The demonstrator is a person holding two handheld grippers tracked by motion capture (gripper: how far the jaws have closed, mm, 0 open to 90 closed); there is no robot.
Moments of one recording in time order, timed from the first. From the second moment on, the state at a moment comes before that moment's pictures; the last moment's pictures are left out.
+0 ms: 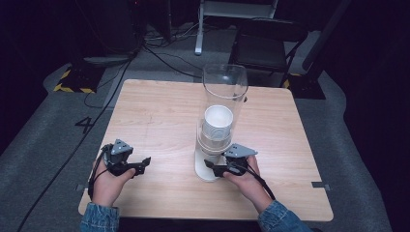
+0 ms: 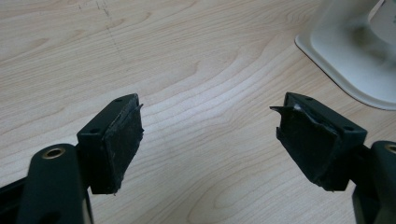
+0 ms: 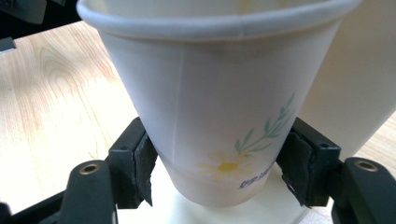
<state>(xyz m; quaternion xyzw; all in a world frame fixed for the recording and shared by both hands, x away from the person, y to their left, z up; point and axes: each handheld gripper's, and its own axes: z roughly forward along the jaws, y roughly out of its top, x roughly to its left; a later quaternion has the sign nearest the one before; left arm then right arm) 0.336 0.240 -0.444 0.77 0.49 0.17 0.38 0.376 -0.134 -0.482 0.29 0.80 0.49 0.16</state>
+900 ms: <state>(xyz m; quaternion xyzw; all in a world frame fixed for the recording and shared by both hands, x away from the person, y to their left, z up) 0.347 0.232 -0.444 0.78 0.48 0.16 0.38 0.371 -0.140 -0.499 0.30 0.82 0.47 0.15</state>
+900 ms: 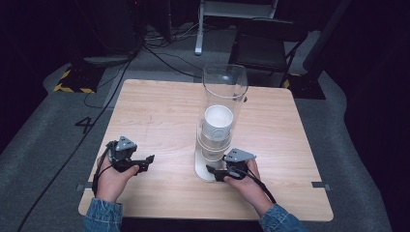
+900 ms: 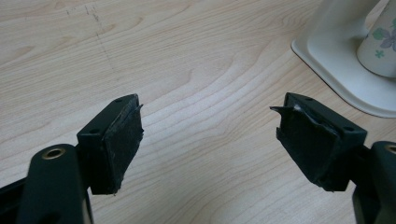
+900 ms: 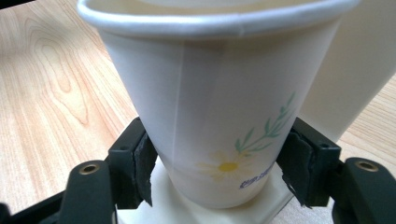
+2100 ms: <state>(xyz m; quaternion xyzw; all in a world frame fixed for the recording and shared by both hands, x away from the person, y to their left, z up) 0.383 0.205 -0.443 0.80 0.46 0.15 0.36 0.353 -0.189 -0.491 0.33 0.81 0.44 0.18</state>
